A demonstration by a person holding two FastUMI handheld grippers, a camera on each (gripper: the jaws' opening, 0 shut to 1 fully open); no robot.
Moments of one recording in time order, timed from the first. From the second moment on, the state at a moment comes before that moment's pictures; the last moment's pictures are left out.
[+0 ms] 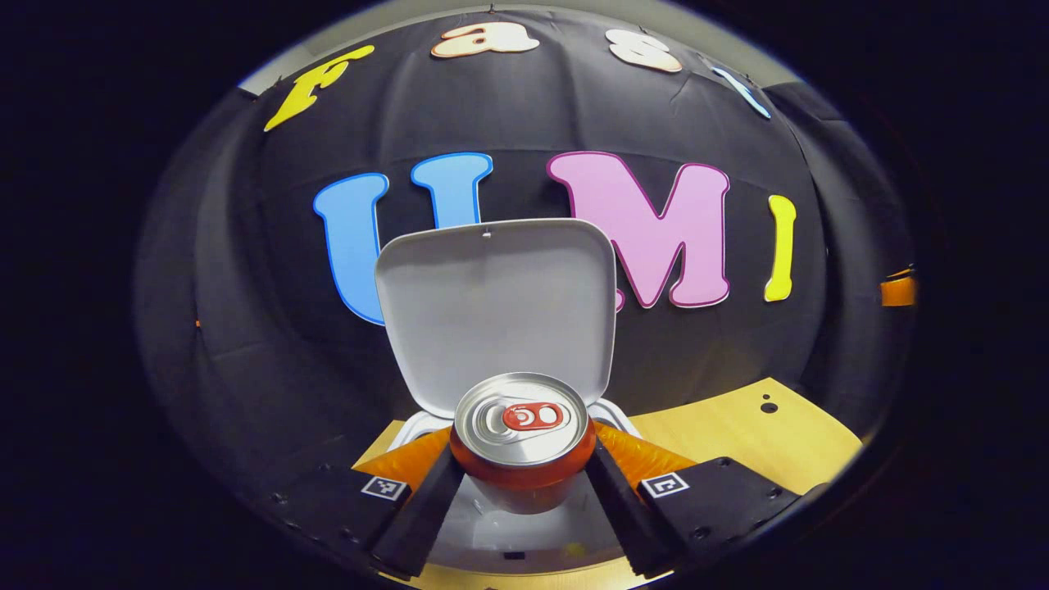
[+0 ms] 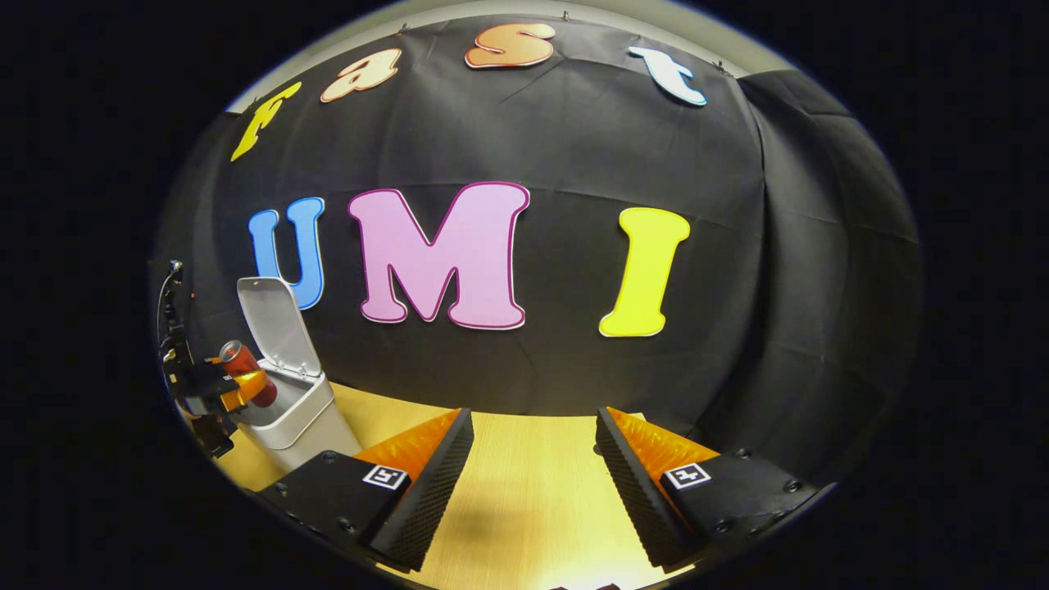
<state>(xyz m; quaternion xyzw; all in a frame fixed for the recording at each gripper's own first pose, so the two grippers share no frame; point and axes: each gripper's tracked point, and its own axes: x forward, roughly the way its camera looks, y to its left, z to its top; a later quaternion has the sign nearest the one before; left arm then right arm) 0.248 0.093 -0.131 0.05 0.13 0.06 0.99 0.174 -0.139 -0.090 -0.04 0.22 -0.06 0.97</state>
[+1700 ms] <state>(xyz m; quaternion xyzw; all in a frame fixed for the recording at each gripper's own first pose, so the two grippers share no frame) 0.376 0.109 0.021 0.02 0.11 -0.02 0.99 0.151 -0.089 -0.170 0.02 0.31 0.00 0.95</state>
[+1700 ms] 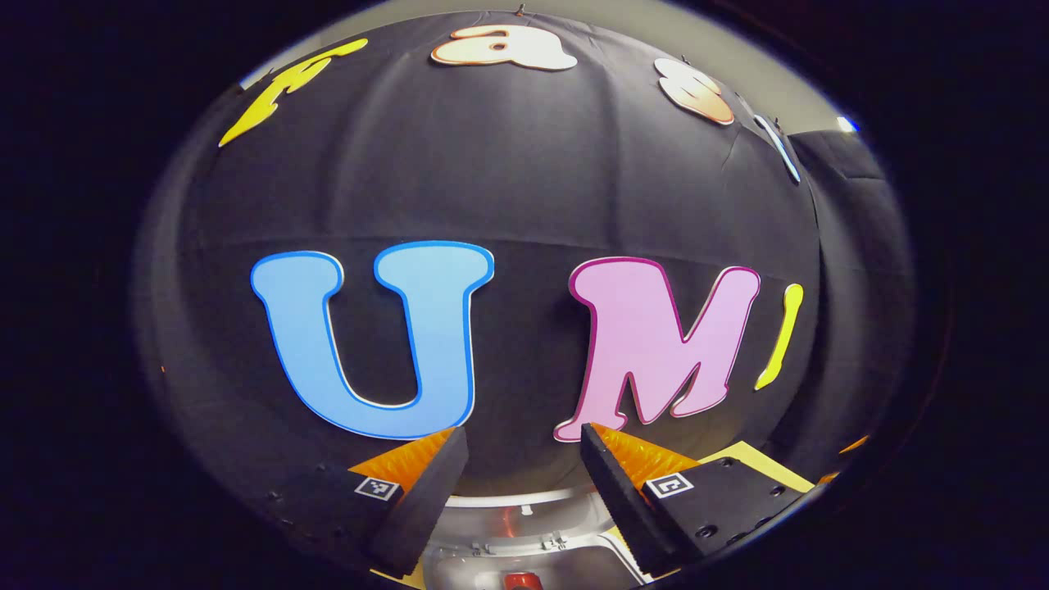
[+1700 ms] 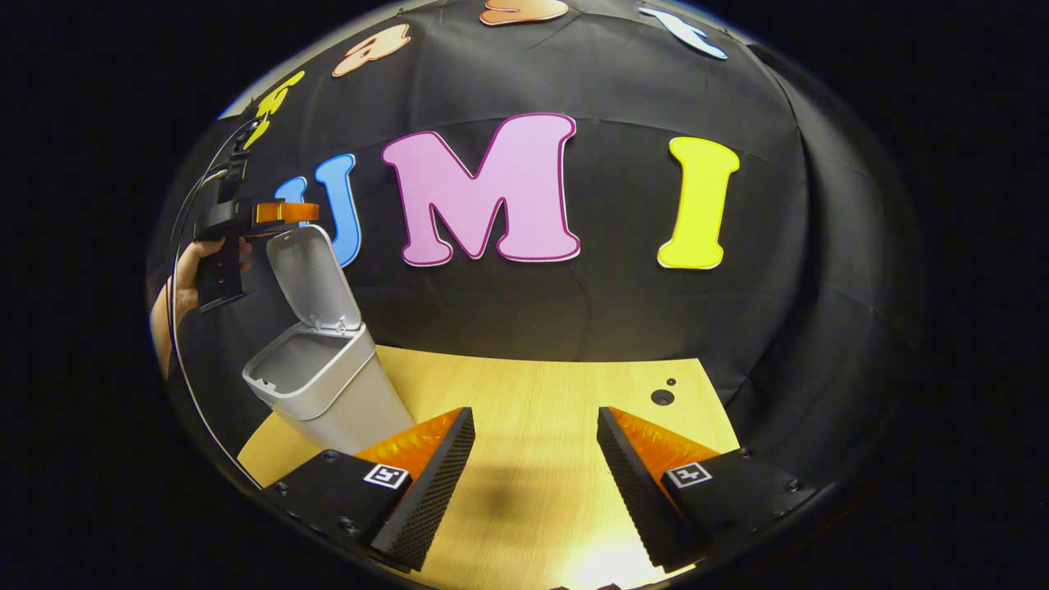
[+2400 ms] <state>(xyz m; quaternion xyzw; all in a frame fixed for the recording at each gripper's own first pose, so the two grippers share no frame) 0.263 0.094 -0.034 0.01 0.18 -0.02 0.98 0.125 -0.093 -0.162 0.01 0.30 -0.03 0.95</state>
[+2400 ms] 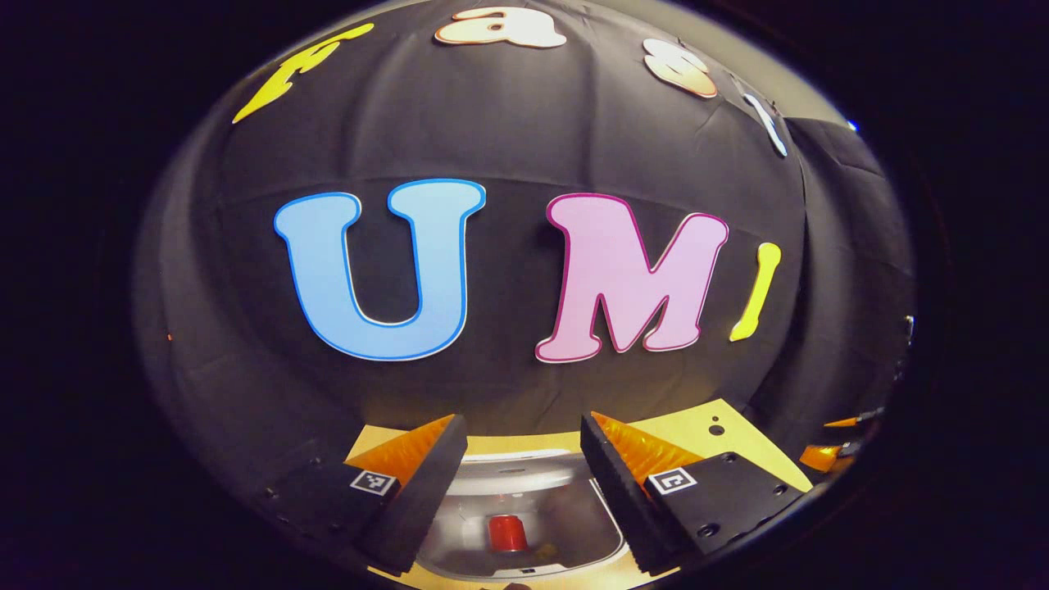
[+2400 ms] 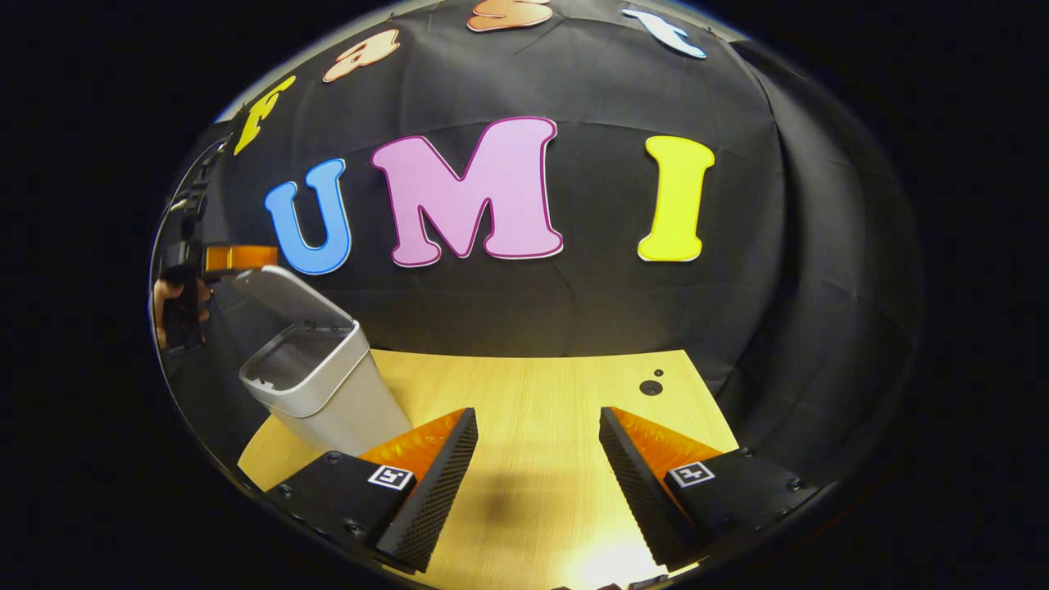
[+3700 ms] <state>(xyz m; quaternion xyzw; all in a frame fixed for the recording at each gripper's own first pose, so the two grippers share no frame) 0.191 0.093 -0.155 0.05 0.18 0.00 0.98 0.031 -0.026 -0.139 -0.04 0.23 -0.04 0.97</state>
